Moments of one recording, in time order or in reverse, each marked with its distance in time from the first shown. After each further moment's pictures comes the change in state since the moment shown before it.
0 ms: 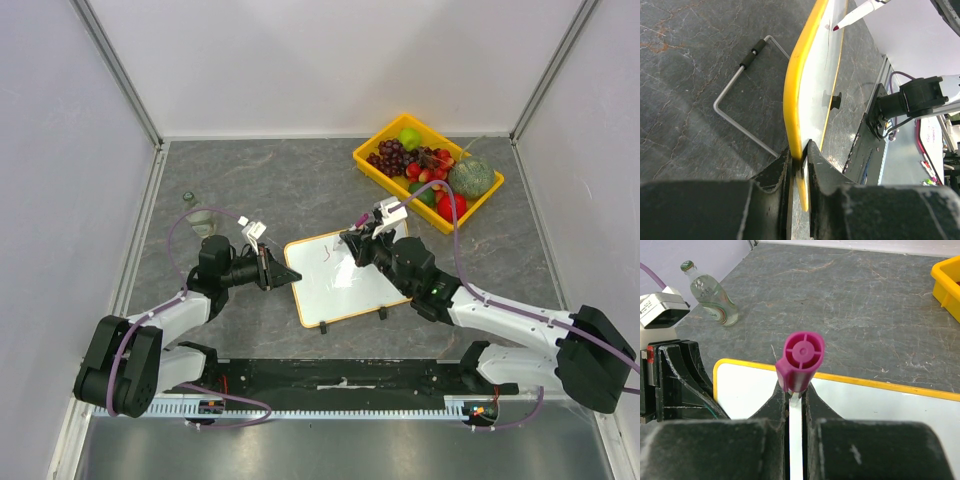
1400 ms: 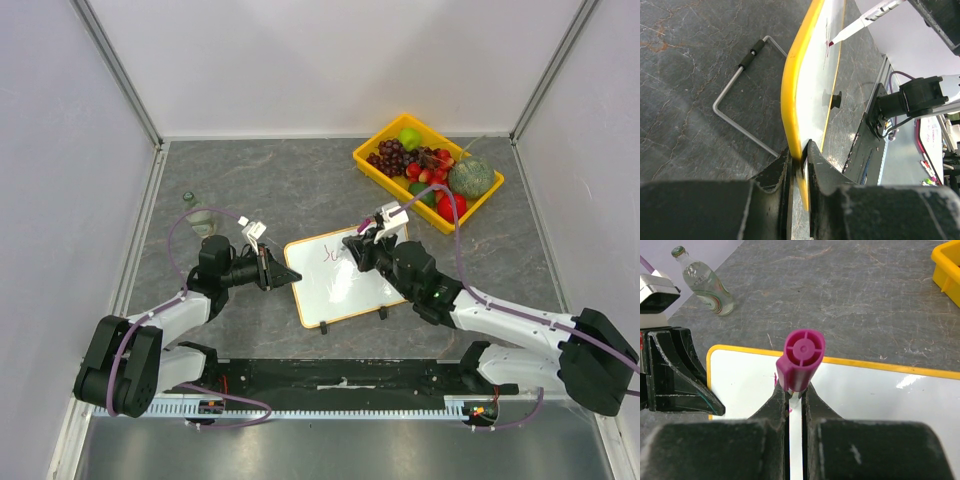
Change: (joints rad) left arm 0.000 0.000 0.000 -0.001 0.002 0.000; right arm 0.001 -0.022 -0.041 -0.026 0.000 0.016
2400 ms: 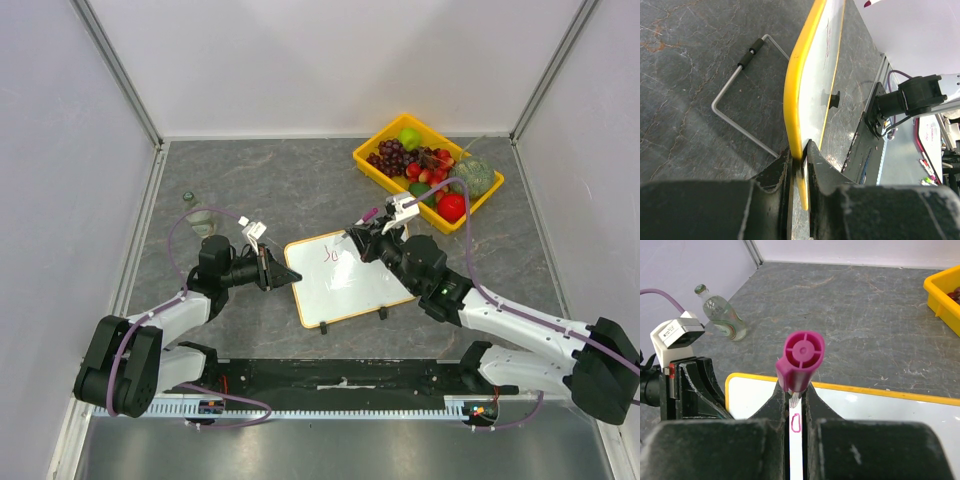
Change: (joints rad) left arm 0.000 0.000 0.000 0.000 0.007 0.000; right arm -0.021 -0.054 0.060 -0.015 -0.006 0.019
